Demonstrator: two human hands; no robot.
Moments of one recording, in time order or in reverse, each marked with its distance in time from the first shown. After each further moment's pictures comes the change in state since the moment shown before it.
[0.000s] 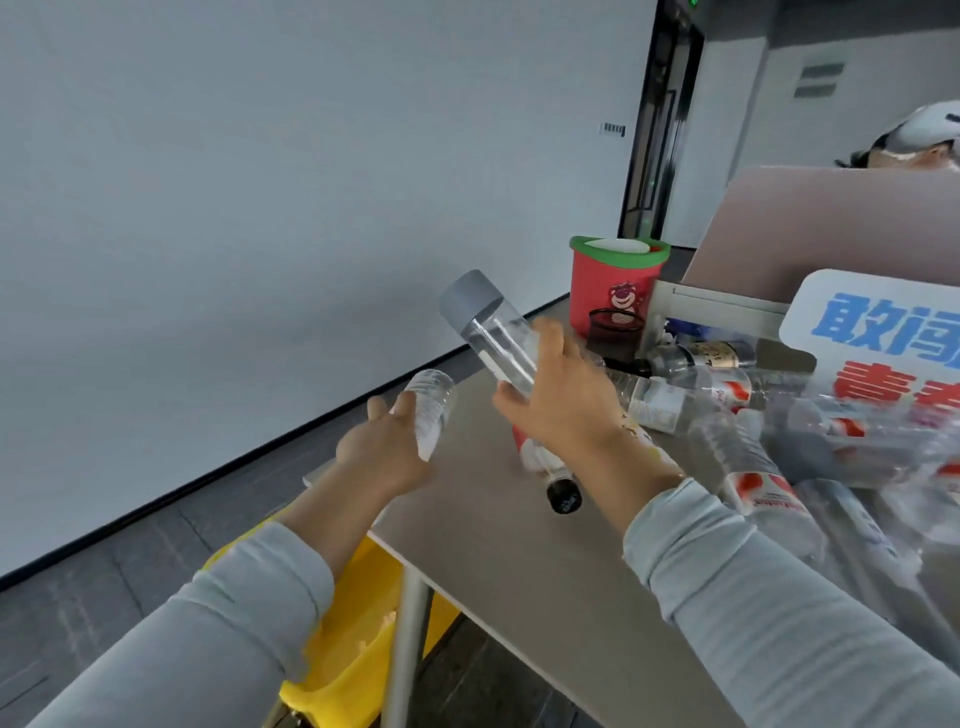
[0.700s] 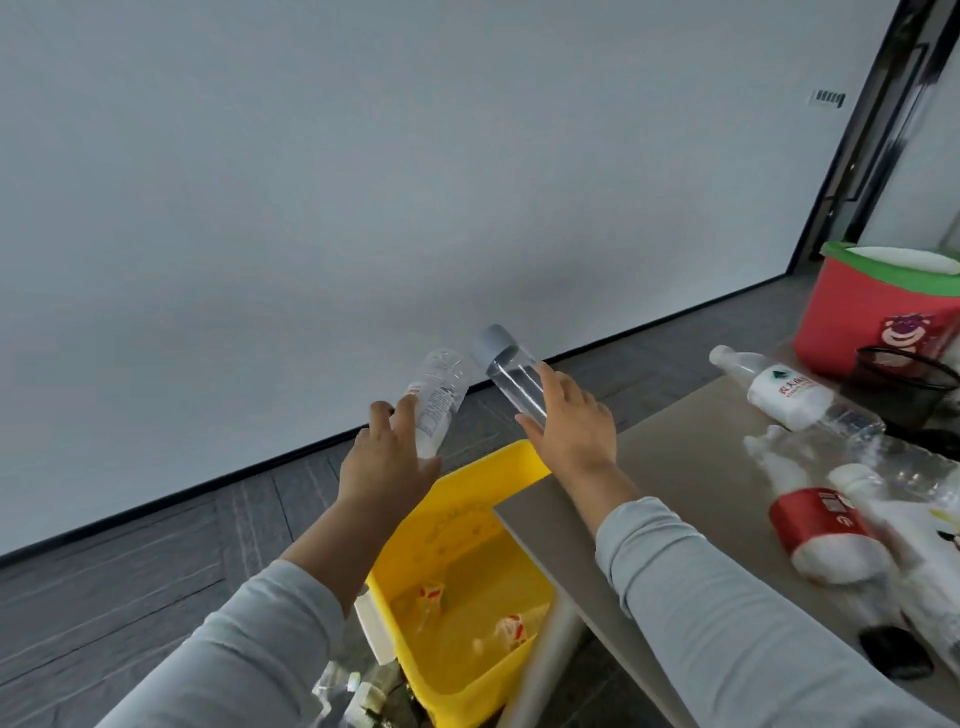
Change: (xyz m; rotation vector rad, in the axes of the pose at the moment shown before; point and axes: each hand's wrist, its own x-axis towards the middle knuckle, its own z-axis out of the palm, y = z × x) left_hand 0.025 -0.188 0.004 -0.144 0.323 -0.196; right_hand 0.075 -0.125 0.193 0.035 -0.223 -0.173
